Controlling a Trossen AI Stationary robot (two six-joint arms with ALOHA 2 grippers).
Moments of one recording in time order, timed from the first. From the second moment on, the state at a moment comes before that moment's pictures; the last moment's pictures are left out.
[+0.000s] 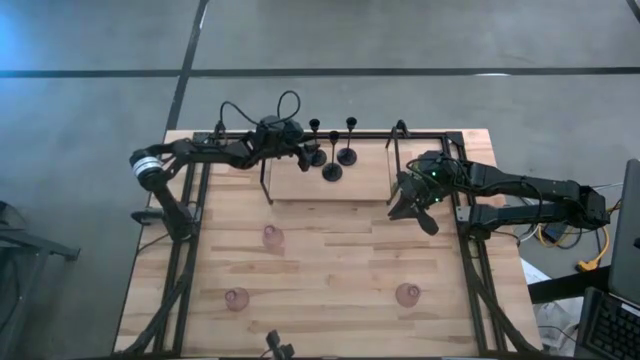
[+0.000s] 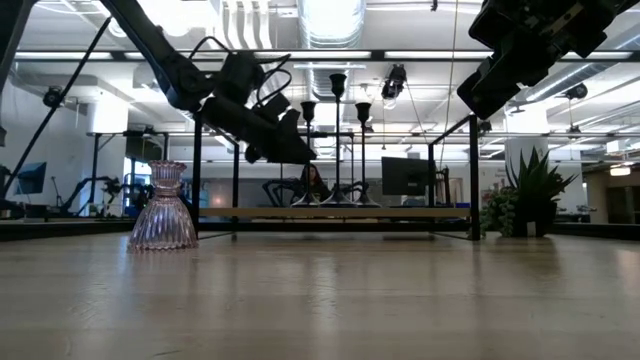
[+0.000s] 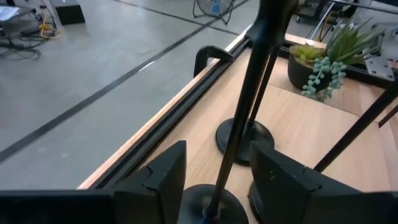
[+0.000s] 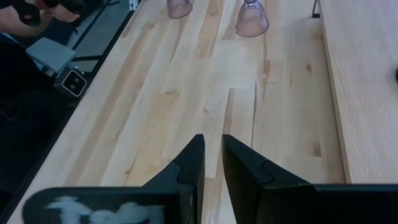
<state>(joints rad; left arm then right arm) 0.60 1.66 0.90 0.45 0.14 -0.03 -0.32 0.91 0.64 -0.44 -0.60 -0.10</state>
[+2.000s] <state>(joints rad) -0.15 0.64 0.69 -0.56 -0.35 -0.48 0.33 0.88 0.84 -0.82 -0.09 0.54</state>
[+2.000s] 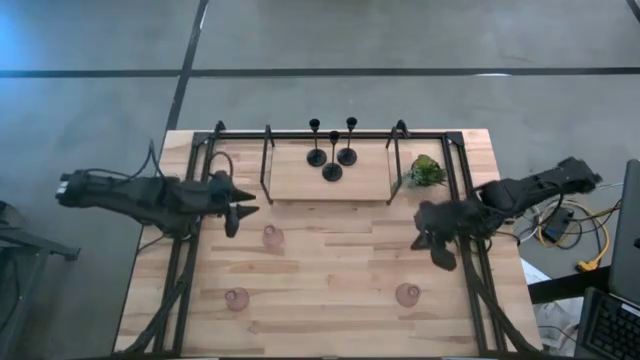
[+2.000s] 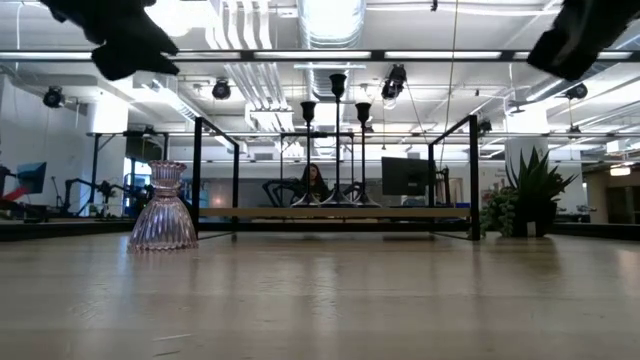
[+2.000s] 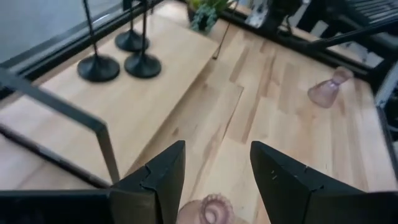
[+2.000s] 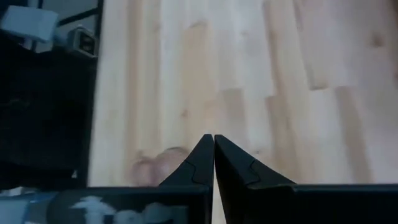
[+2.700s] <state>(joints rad) -0.24 0.61 0.63 -0.55 -0.48 -0.50 1.07 1.16 0.83 -0.83 0.32 1.49</state>
